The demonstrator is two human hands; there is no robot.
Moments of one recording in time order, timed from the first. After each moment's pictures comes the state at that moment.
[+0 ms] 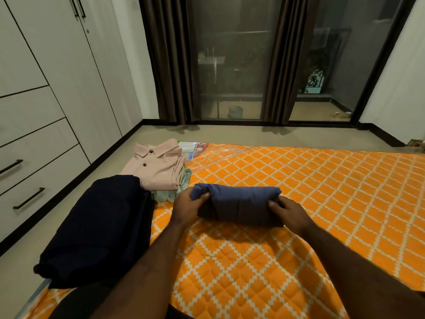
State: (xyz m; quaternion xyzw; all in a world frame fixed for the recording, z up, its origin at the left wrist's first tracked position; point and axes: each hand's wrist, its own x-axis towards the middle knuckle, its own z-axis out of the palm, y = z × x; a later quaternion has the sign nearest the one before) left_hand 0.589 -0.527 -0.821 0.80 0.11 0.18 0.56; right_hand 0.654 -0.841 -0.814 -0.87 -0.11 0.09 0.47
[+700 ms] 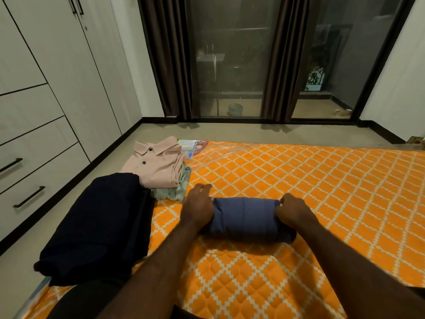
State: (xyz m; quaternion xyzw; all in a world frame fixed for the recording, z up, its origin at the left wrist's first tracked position) left_hand 0.599 -0.551 -0.822 0.96 0.08 0.15 0.20; right_hand 0.659 -0.832 -0.803 -0.97 0.02 0.08 0.23
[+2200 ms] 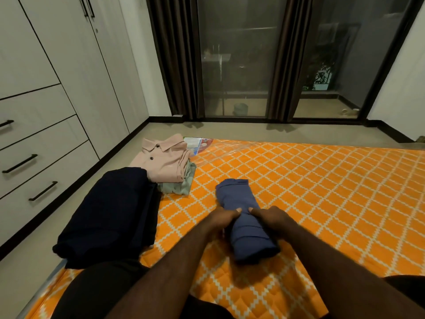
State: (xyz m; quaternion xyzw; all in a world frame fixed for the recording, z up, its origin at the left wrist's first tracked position) left_hand 0.571 -0.610 -0.831 0.75 0.23 -0.16 0.60; right_hand 0.622 -0.795 -0.822 -0.89 0.07 0.24 0.38
